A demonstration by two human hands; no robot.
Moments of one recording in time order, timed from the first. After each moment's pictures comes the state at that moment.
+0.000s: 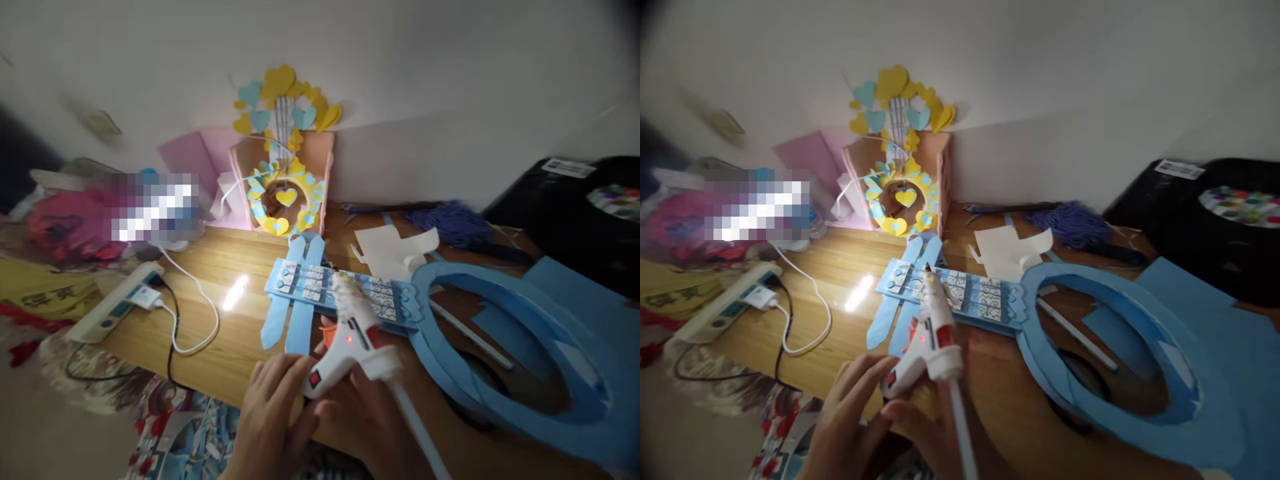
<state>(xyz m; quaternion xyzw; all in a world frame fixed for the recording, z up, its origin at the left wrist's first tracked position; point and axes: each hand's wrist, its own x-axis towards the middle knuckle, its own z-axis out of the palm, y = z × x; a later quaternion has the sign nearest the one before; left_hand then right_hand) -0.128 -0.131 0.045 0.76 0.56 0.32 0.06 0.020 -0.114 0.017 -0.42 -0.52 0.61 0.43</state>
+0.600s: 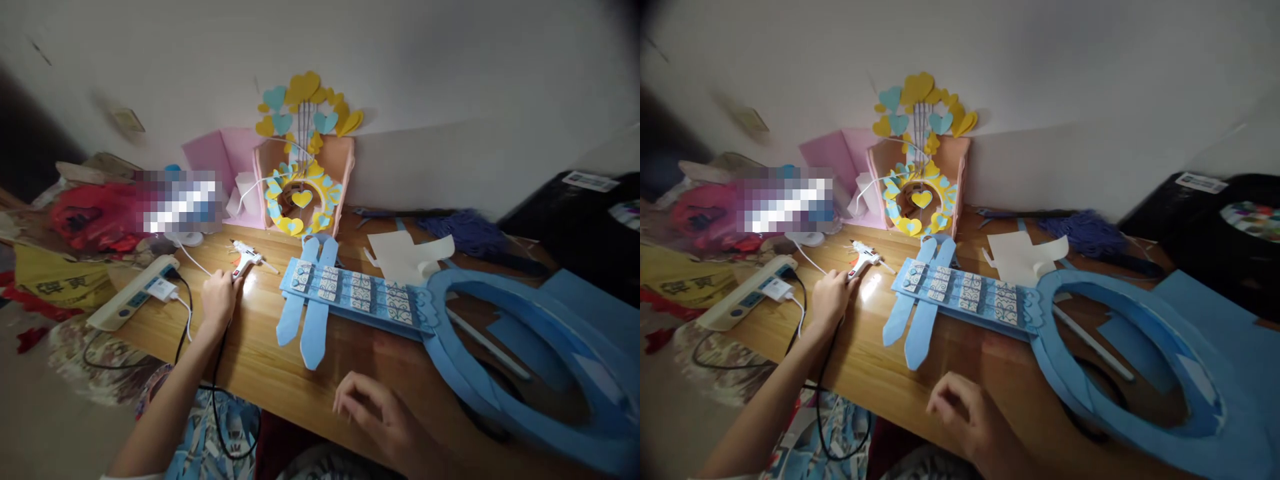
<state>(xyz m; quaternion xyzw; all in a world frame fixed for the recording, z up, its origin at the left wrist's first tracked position) -0.291 -0.010 -0.023 0.56 0.81 0.17 -0.02 0.042 -0.102 -0.005 -0.39 -0.64 0.62 0.22</state>
